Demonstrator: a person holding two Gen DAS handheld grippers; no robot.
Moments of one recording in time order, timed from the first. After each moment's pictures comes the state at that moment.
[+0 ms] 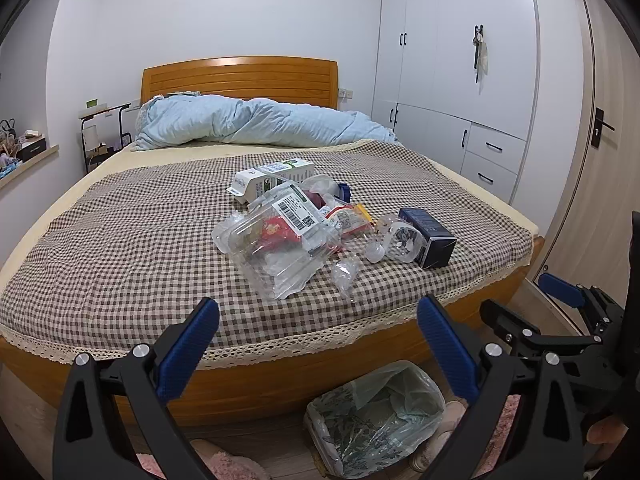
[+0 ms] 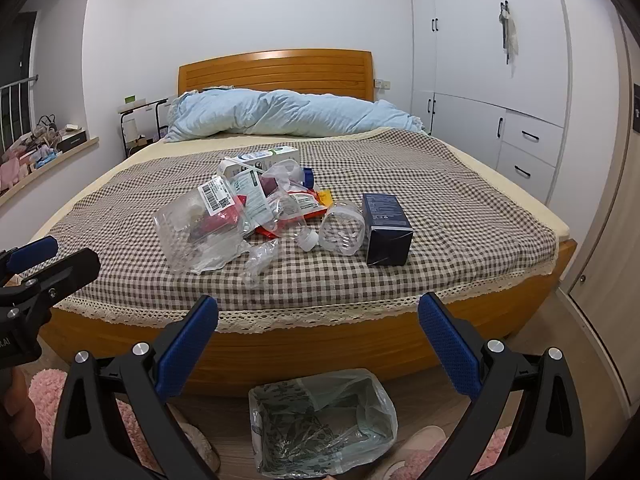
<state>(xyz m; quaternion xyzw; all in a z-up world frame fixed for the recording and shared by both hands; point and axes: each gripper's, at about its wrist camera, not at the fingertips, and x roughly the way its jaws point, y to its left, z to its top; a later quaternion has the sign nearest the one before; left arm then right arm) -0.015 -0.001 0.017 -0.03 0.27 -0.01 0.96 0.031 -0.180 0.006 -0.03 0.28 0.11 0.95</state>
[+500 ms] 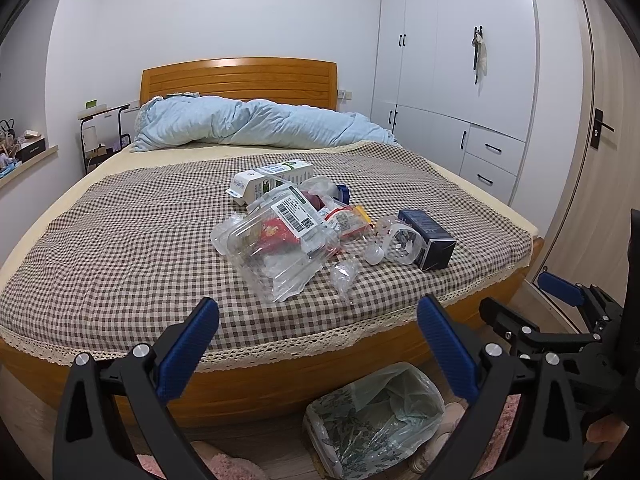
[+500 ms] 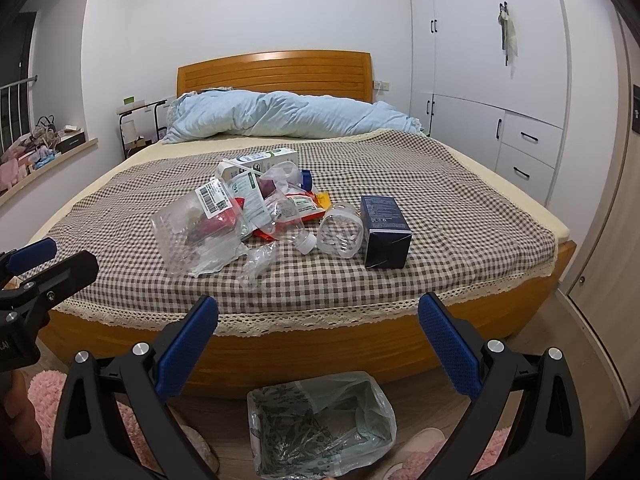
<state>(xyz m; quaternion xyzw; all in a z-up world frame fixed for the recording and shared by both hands) -0.013 0.000 0.017 -0.03 0.27 -0.01 0.96 0.033 -0.181 0.007 -0.03 0.27 0.10 0.96</state>
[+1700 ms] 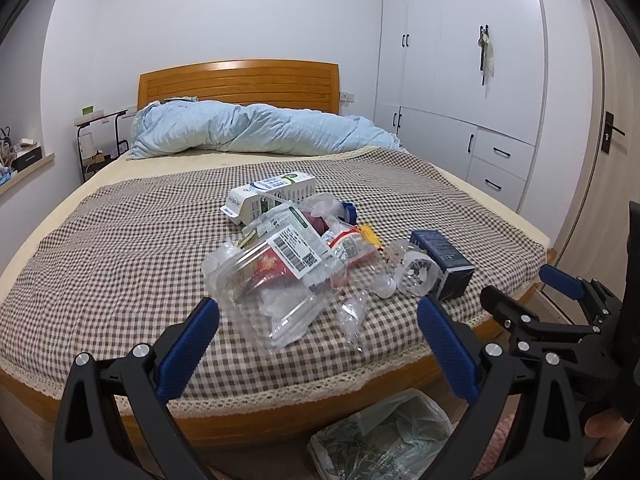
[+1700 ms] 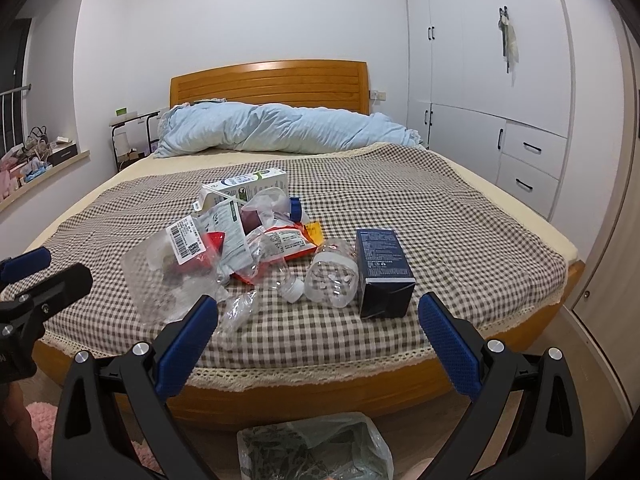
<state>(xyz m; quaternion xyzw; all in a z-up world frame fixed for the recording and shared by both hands) 0.057 0.001 0.028 -0.02 0.27 -0.01 0.96 0.100 -0.179 0.018 -0.02 0.26 0.10 0.96</state>
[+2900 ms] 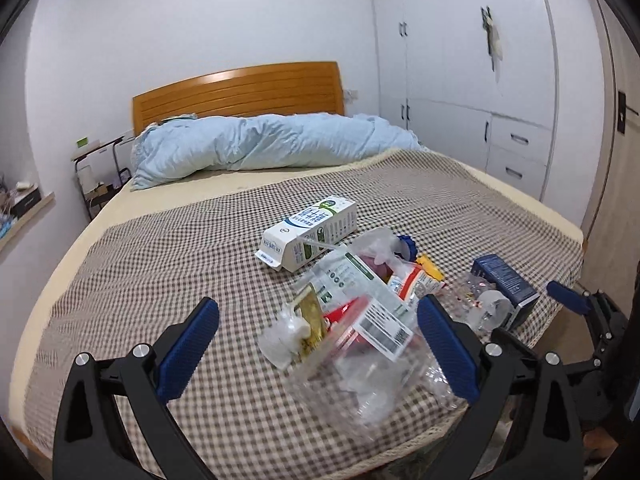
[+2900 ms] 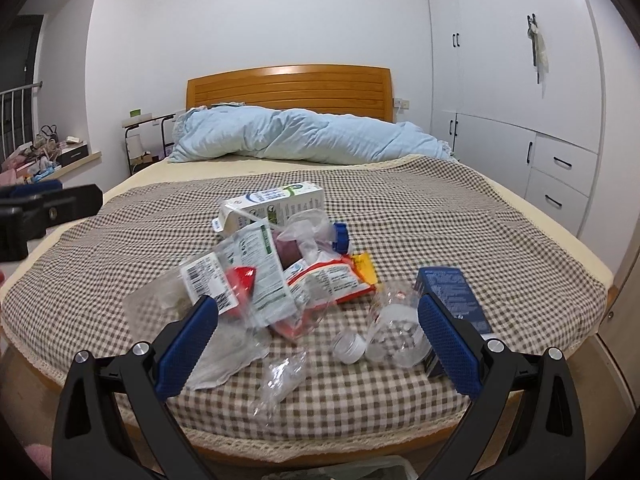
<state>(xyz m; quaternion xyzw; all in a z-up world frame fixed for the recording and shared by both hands) 0.157 0.075 0.071 0.05 0.28 -0.01 0.96 0.169 -0.111 0.015 -0.02 0.24 0.13 0.96</state>
